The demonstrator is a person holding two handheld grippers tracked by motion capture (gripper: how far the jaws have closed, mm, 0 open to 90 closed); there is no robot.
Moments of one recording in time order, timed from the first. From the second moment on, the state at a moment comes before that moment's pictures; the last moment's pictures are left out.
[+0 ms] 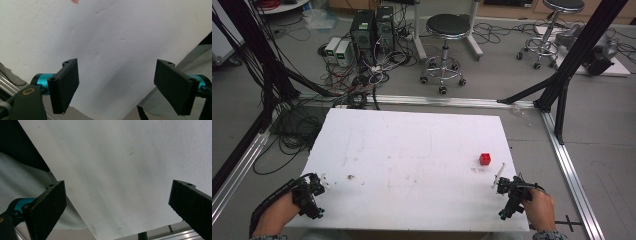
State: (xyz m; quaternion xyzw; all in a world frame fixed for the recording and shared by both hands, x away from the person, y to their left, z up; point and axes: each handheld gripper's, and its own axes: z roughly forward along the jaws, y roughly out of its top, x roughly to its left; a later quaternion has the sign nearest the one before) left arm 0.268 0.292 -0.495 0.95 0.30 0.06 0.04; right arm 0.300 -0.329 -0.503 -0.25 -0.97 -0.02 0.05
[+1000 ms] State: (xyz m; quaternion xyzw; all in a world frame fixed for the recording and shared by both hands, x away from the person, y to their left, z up) left arm 0.269 0.295 -0.495 0.95 0.30 0.06 0.05; right arm 0.315 -0.338 -0.500 -0.24 -0.97 -0.02 0.03
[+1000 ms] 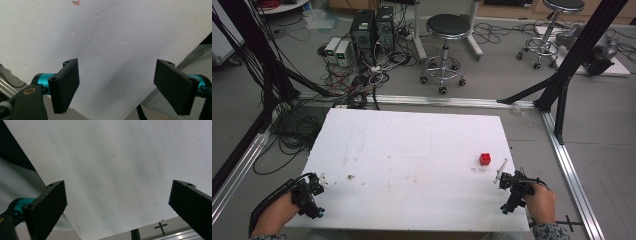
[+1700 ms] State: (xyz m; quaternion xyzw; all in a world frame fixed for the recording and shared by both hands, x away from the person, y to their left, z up) left arm 0.270 0.299 -0.496 0.94 0.32 0.06 0.07; right arm 0.375 -0.356 -0.490 -0.22 -0.97 -0.03 0.00
